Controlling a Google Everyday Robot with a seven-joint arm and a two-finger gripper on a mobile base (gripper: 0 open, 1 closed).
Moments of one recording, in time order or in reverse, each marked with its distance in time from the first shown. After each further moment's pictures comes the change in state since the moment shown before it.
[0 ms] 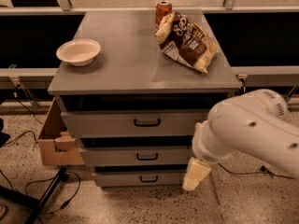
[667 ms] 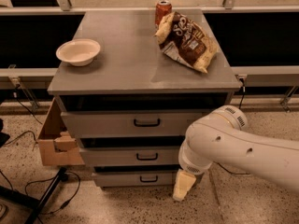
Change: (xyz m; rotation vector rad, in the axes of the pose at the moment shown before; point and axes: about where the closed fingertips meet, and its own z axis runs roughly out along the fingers) arm 0.000 0.024 0.078 -0.066 0.054 -0.001
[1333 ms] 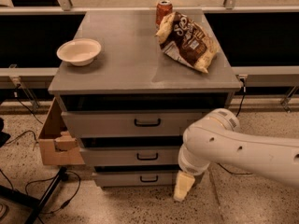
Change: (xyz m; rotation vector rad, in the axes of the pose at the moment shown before) arm 0.007 -0.003 0.031 -0.028 0.035 0.011
